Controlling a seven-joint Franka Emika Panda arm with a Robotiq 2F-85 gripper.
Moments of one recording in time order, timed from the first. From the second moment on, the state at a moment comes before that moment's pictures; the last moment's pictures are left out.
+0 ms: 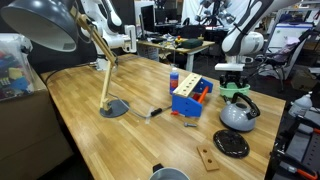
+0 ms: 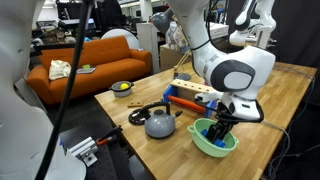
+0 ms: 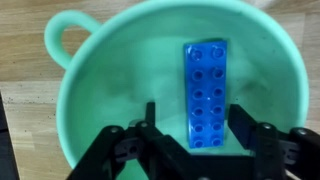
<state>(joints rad) -0.10 0.60 -0.17 -2.09 0.19 2.43 1.06</state>
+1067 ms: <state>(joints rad) -0.10 0.57 -0.19 -2.08 0.23 2.44 1.06</state>
